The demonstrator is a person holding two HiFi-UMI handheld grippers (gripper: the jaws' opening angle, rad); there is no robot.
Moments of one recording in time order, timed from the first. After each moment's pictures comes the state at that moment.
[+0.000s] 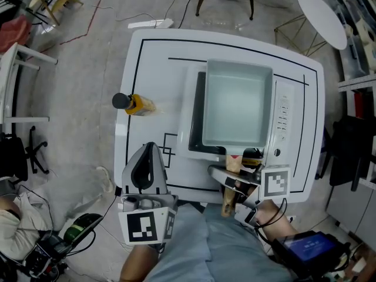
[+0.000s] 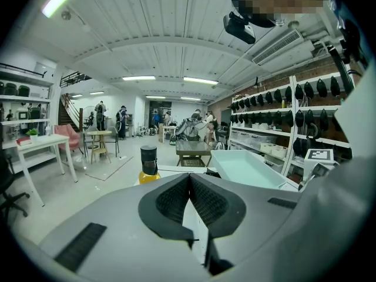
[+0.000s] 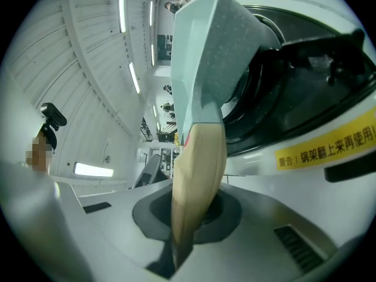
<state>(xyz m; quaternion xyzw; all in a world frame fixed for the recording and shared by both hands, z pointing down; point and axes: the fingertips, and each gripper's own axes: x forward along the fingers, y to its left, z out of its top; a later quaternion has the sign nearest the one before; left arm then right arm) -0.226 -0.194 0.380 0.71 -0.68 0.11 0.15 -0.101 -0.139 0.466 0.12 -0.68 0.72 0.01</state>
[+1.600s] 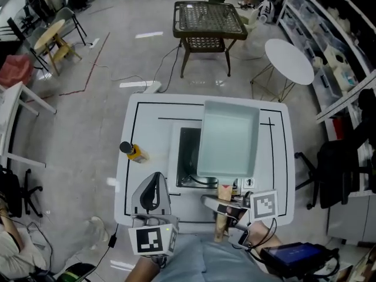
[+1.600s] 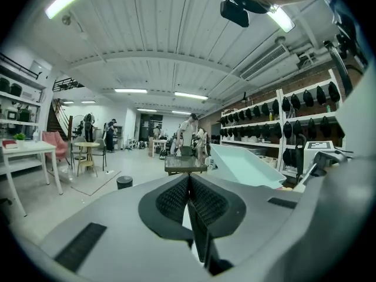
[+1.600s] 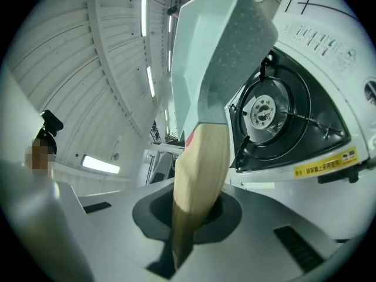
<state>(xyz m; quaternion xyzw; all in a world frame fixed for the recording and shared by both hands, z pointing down) -0.185 -0.193 0.315 0.75 -0.65 0.06 0.09 -0.081 -0.143 0.373 0.12 -0.74 0.66 -0.04</state>
